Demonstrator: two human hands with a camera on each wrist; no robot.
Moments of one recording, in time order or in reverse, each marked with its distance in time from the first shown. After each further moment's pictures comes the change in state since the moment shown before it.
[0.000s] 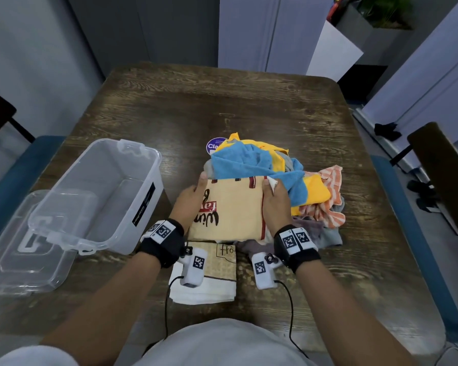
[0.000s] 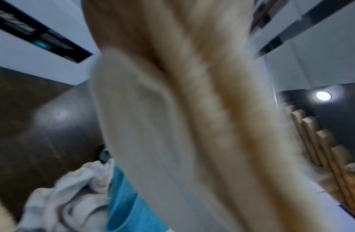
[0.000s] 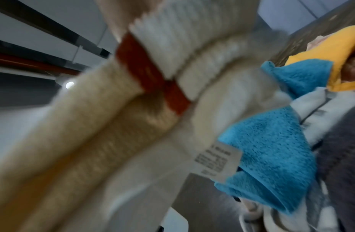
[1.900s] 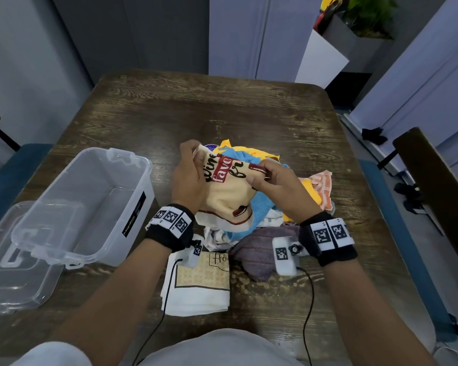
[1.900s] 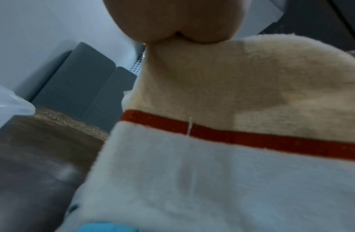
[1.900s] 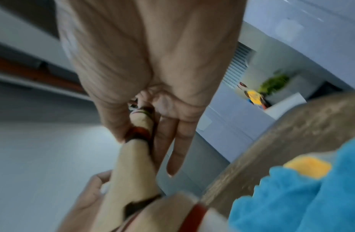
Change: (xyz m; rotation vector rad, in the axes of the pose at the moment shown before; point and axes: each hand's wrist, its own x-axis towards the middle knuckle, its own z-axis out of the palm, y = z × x) left_hand 0.002 0.070 0.006 0.125 0.384 0.623; right_hand 0.015 -0.075 -0.056 -0.031 -0.489 -0.344
